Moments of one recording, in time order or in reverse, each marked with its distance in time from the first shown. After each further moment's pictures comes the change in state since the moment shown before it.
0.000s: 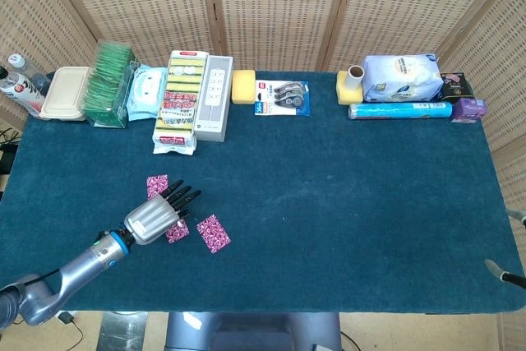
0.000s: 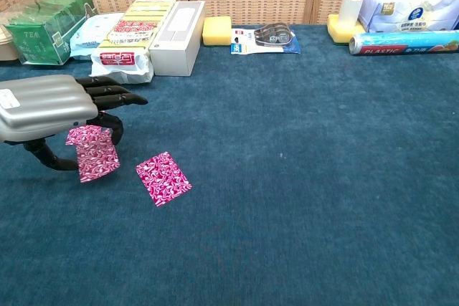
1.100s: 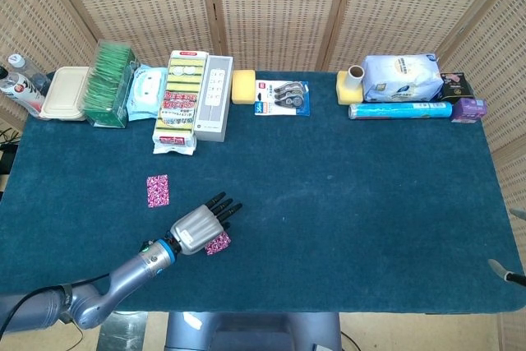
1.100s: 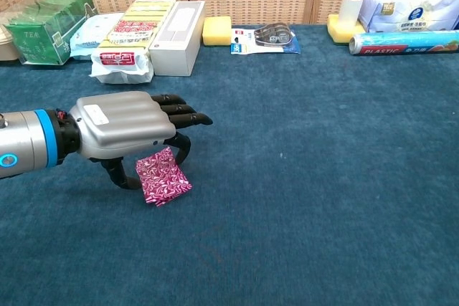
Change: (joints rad) left arm -0.091 -0.111 -0.113 -0.226 -0.322 -0.199 0.410; right arm -0.003 0.014 0.001 0.008 0.000 -0.001 0.048
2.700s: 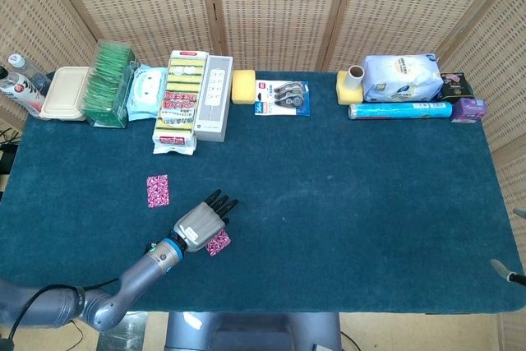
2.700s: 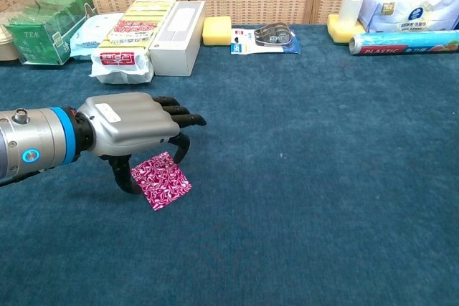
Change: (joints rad) left arm -0.111 -0.017 0.040 -0.106 -0.396 0.082 0.255; right arm -0.008 0.004 0.004 -0.001 0.002 0.013 0.016
